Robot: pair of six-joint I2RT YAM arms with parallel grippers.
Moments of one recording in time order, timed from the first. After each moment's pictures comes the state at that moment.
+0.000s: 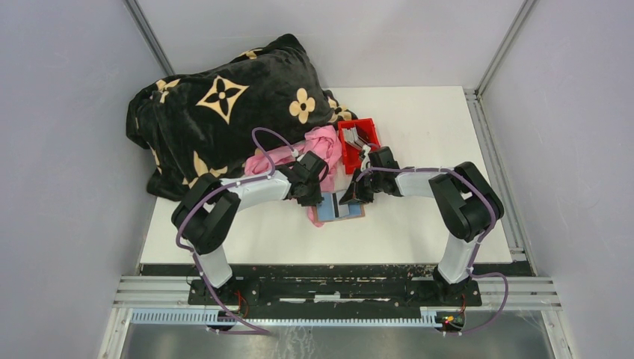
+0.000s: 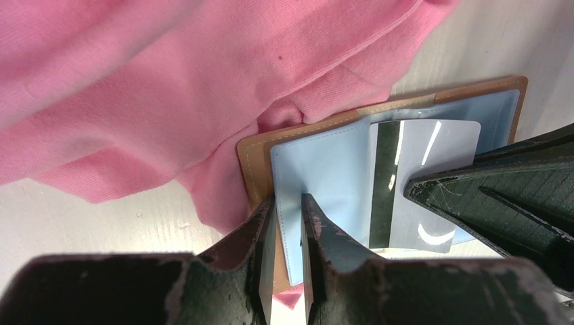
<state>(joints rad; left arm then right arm) -0.72 1.77 1.04 -0.37 -0.10 -0.77 0.47 1.83 0.87 0.01 -0.54 0.69</state>
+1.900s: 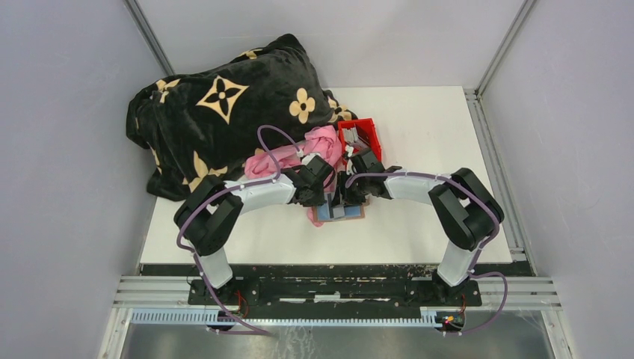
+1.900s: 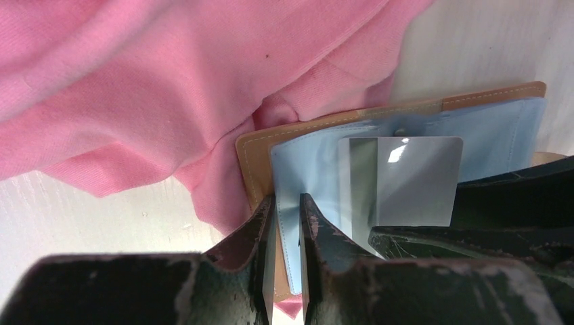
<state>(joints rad) -0.79 1.79 1.05 -0.39 -0.20 -0.74 0.61 1.79 0.94 -0.11 -0.35 0.58</state>
